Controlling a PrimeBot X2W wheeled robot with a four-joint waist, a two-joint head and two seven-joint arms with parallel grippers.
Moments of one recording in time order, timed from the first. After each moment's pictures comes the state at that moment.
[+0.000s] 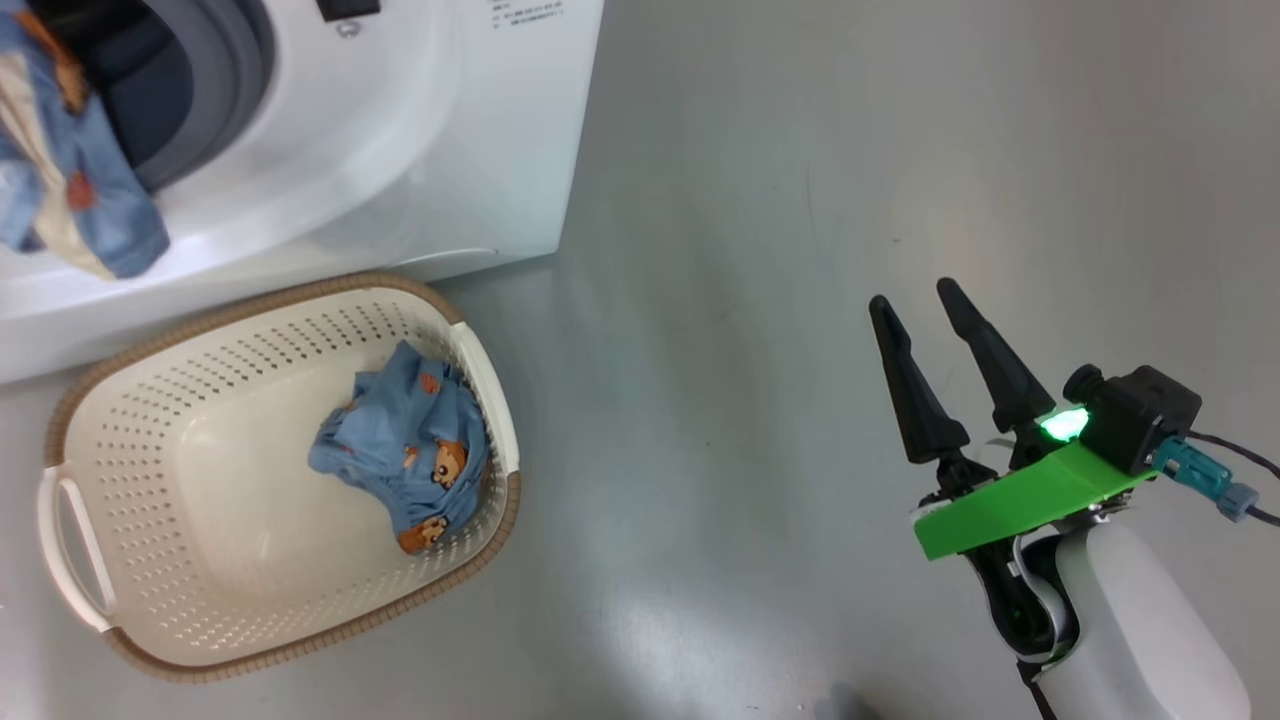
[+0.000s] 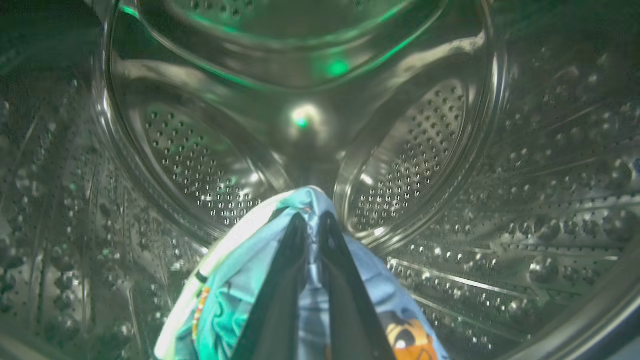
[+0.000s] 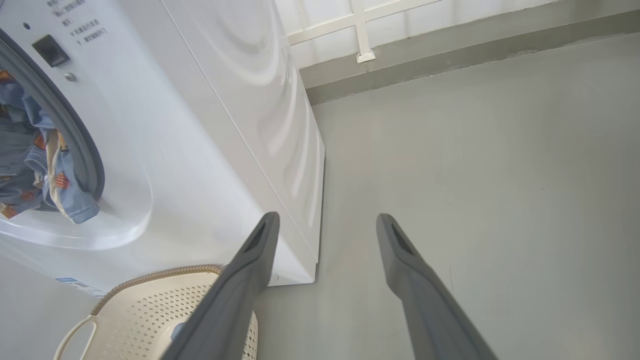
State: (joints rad) left arm -1.17 0.46 -0.18 0.79 -0.59 -0.13 -0.26; right arm -0.37 -0.16 0.22 0.20 0.49 0.13 -0.25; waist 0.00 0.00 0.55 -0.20
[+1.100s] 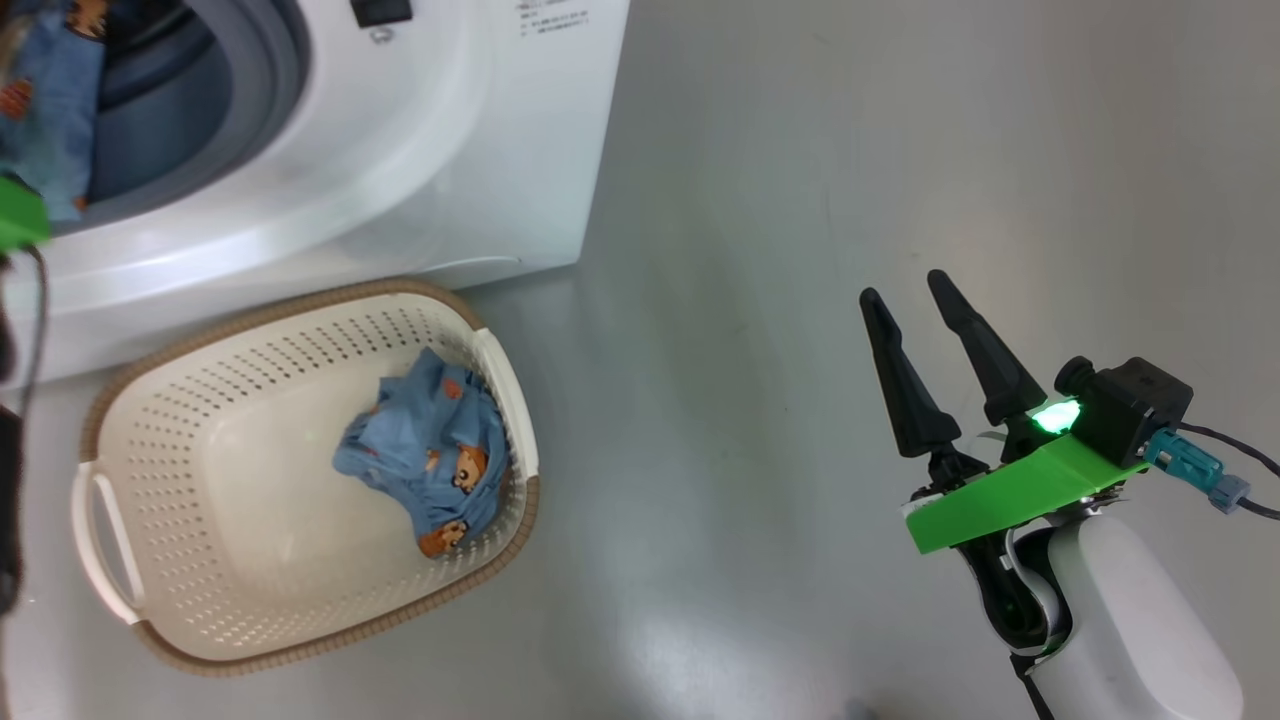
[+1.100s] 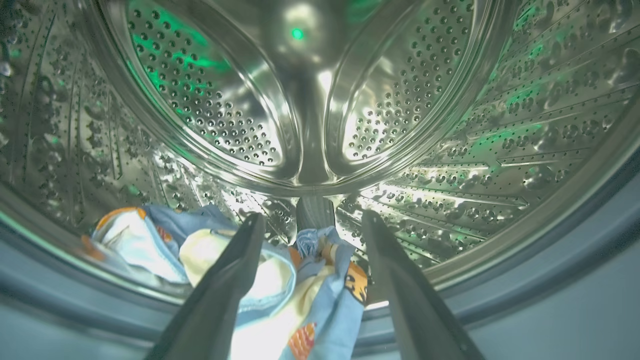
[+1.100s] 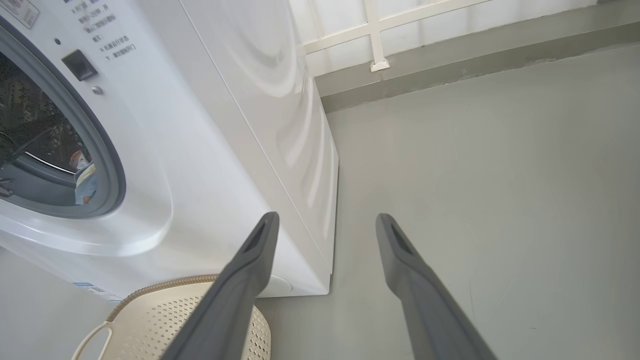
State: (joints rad) left arm -1.00 0.36 -0.13 0.78 -0.55 -0.13 -0.26; right arm -0.39 -0.15 0.22 0.21 0.49 0.13 -0.25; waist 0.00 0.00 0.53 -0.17
